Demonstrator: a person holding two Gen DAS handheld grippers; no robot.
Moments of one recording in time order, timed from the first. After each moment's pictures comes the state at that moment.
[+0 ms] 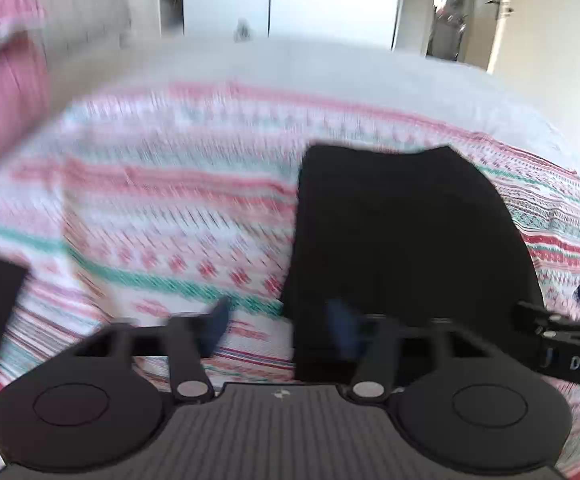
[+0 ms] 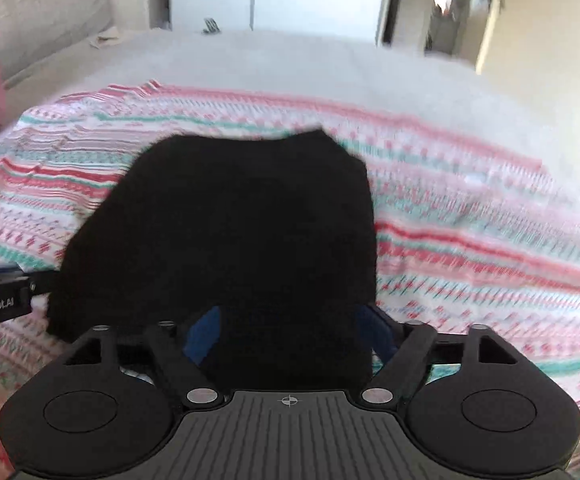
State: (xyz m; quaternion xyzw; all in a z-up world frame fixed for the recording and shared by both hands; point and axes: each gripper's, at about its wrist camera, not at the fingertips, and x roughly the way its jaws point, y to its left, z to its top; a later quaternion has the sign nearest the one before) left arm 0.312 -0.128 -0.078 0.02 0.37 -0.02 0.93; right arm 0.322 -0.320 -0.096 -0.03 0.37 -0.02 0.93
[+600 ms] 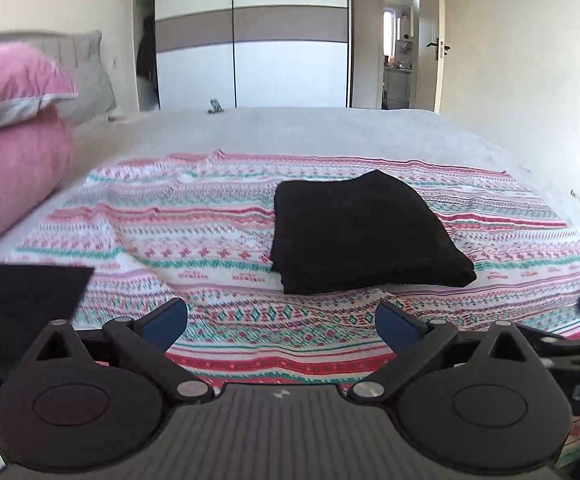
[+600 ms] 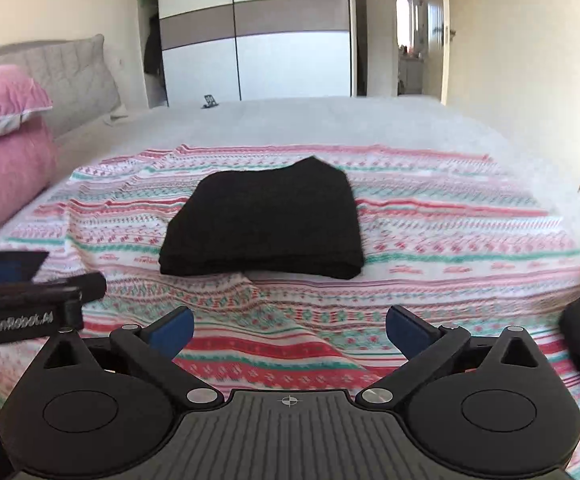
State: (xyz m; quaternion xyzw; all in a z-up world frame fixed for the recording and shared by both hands) left arm 0.166 -0.108 -0.064 0.05 0.27 -0.07 0.96; right arm 0.126 -0.296 -0.081 0.03 0.27 -0.04 0.96
